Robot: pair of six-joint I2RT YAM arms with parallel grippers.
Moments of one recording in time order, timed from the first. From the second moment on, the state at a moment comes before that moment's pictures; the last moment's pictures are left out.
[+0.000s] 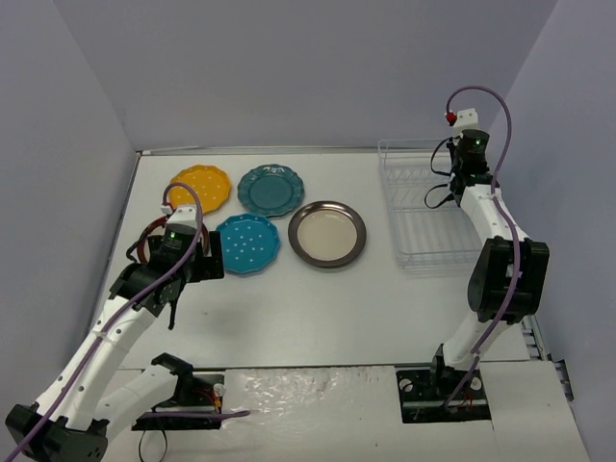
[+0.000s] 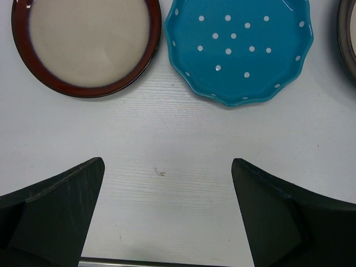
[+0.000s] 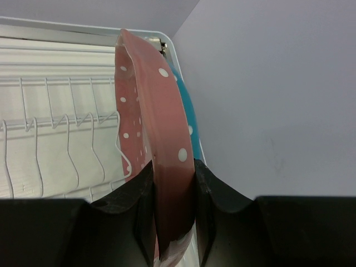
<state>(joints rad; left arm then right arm) -0.39 0.88 0.93 -0.85 -0.32 -0.34 -0.10 1.75 1.38 0.01 0.33 -0.41</state>
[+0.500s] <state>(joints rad) -0.39 0.89 0.93 -0.85 -0.32 -0.34 -0.11 1.78 1.32 0.04 0.32 -0.37</state>
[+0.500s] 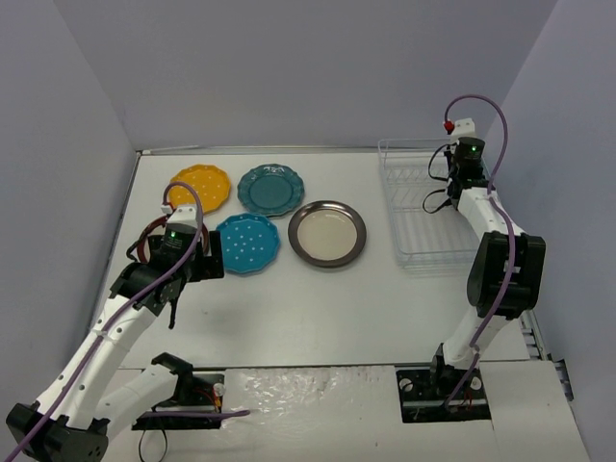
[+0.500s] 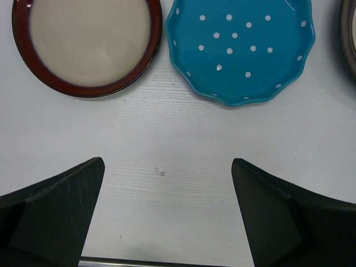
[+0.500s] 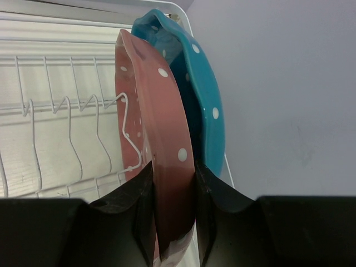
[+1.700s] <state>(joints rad) -0.38 1.07 0.76 -0.71 -0.22 -0.72 -0.04 0.94 0.89 0.13 -0.10 0.35</state>
